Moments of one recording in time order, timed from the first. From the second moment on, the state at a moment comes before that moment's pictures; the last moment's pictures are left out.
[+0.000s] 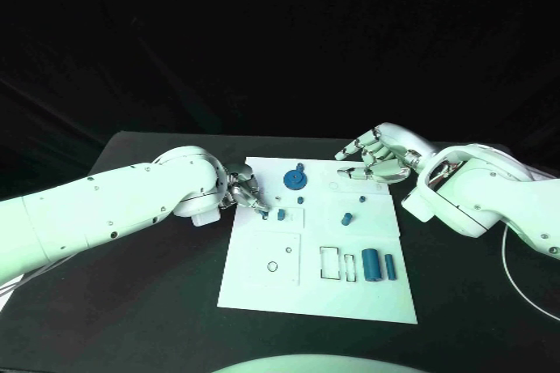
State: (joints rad) left arm 1.24 -0.71 -0.01 1.43 -1.06 0.12 -0.51; left_hand 1.27 -0.14 0.46 0.12 0.17 0.96 0.05 0.56 0.56 1.35 -0.03 1.11 1.03 1.47 -0.08 1.57 1.31 0.03 1.46 0.03 1.52 1.31; right arm 1.29 -0.95 -0.03 1.71 -1.05 -0.34 -0.08; right_hand 1.42 -0.09 0.16 0.17 0.41 1.00 0.15 0.09 0.07 1.36 0.06 1.22 1.27 1.47 -0.01 1.47 1.31 0.12 1.22 0.09 1.24 0.93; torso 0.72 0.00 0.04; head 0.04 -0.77
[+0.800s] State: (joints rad) left arm 1.24 -0.71 -0.01 1.43 -1.06 0.16 -0.51; left_hand 1.27 -0.14 0.47 0.13 0.18 0.96 0.05 0.56 0.56 1.35 -0.03 1.11 1.03 1.47 -0.08 1.57 1.31 0.03 1.46 0.03 1.52 1.31; right arm 1.29 -0.95 -0.03 1.71 -1.05 -0.34 -0.08; right_hand 1.42 -0.09 0.16 0.17 0.41 1.00 0.15 0.09 0.07 1.36 0.06 1.22 1.27 1.47 -0.01 1.47 1.31 0.12 1.22 0.09 1.24 0.93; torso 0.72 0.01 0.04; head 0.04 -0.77
